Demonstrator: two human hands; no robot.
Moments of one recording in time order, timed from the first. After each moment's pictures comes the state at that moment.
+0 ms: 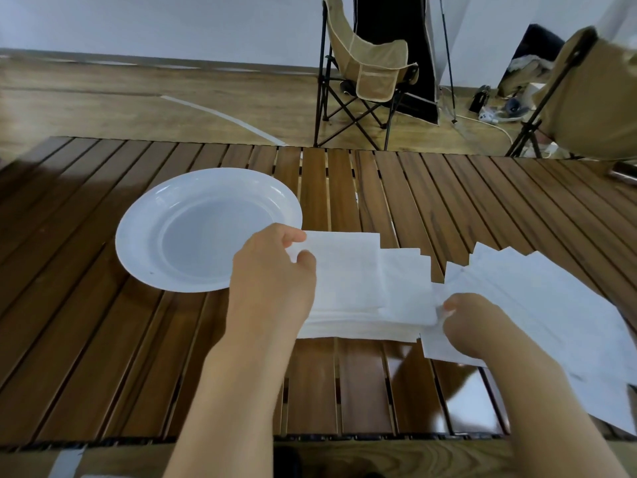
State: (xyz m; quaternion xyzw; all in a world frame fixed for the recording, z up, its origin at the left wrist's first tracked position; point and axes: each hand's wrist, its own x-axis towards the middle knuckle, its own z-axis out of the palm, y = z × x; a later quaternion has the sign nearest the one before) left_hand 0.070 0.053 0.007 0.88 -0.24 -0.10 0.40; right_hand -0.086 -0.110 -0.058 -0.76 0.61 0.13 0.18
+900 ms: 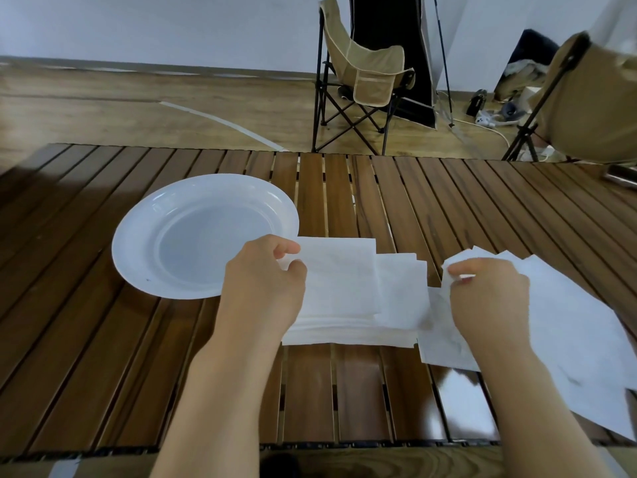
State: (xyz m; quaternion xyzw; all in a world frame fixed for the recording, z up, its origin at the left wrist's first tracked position) left_hand 0.078 0.054 0.003 0.88 -0.24 -0.13 0.38; right_hand -0.081 -0.098 -0.027 -0.77 0.57 -0.24 0.15
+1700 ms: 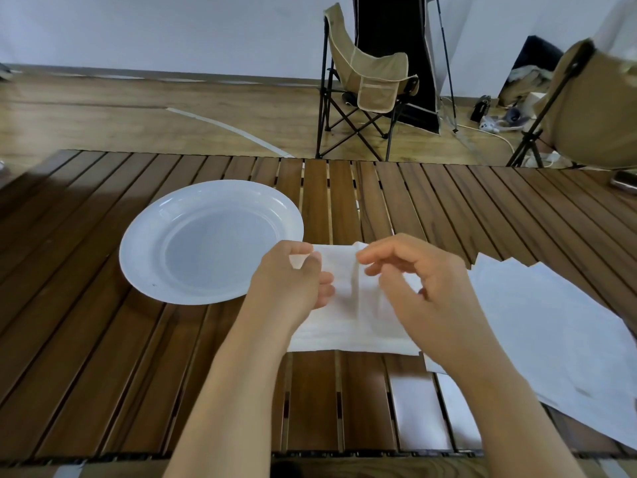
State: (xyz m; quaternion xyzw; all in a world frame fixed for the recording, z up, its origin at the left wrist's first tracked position) left_hand 0.073 0.037 0.008 0.77 -0.14 -0.32 0.53; right_hand -0.048 -0.055 0.001 -0.86 0.22 -0.32 0.33
